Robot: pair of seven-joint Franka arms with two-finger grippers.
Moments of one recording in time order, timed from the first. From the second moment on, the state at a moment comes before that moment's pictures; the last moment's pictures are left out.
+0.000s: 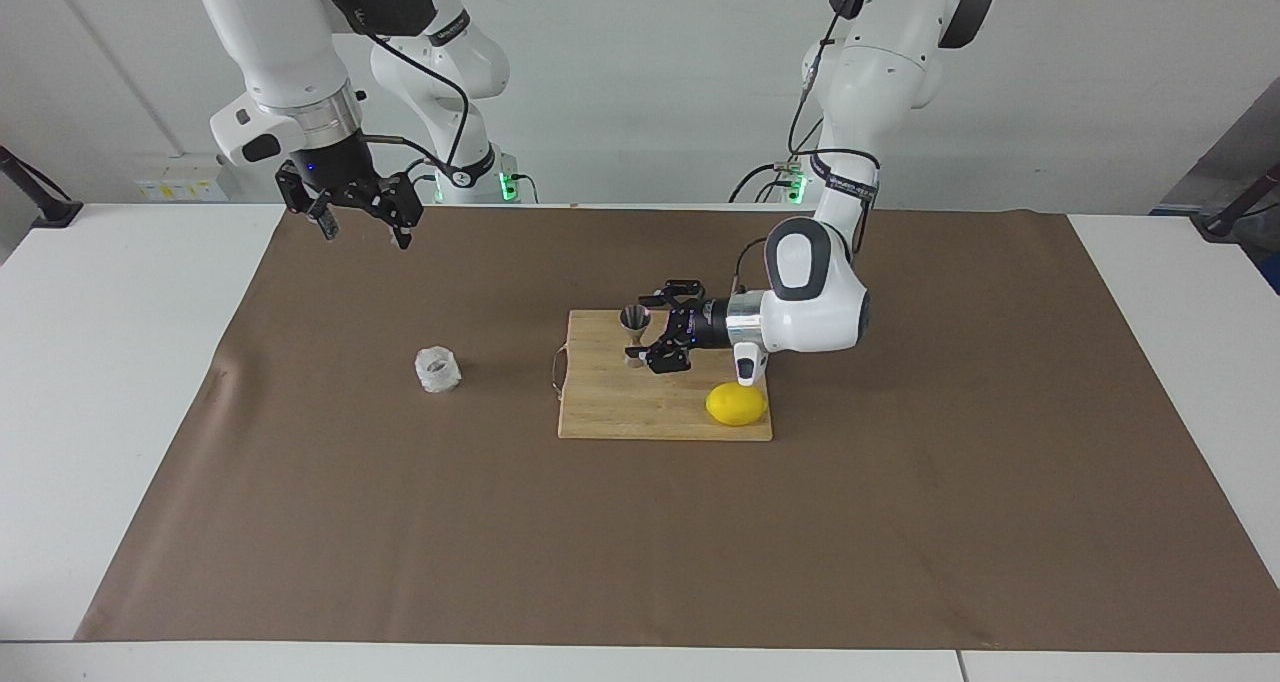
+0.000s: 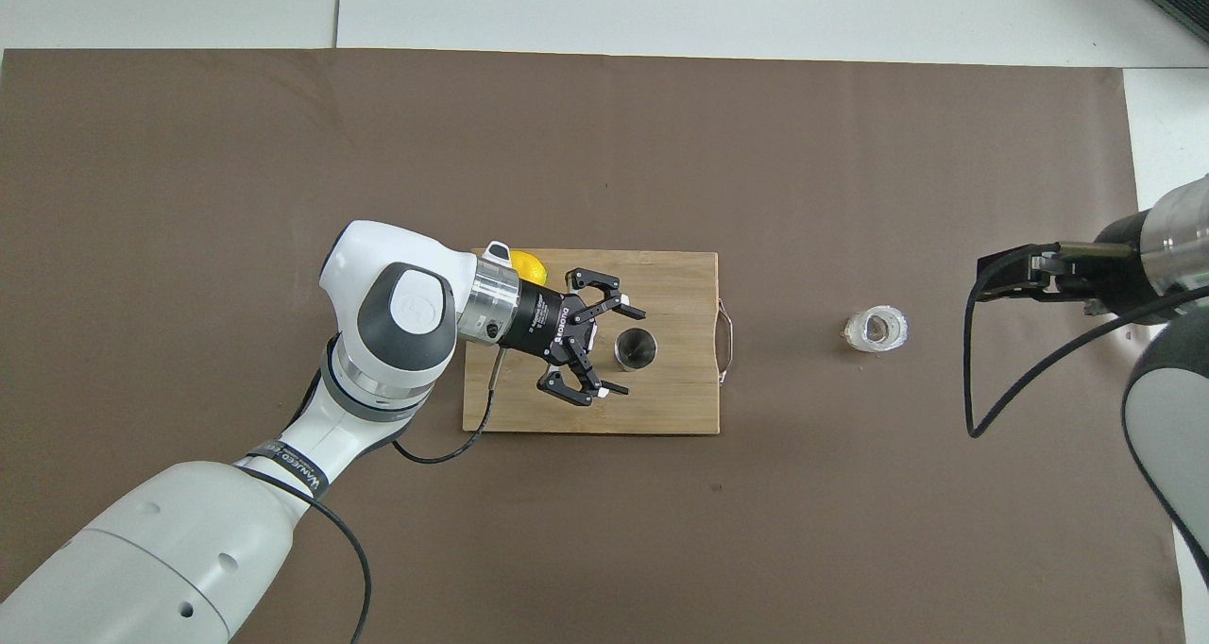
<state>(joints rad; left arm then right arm) -0.33 0.43 -0.17 -1.88 -1.23 2.00 -1.05 -0.08 -0.08 0.15 -1.72 -0.02 1.64 0.21</state>
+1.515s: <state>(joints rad) -0.23 0.40 -0.13 -1.45 -0.21 1.76 -1.23 -0.08 -0.11 0.15 -2.06 -0.02 1.96 -0.94</state>
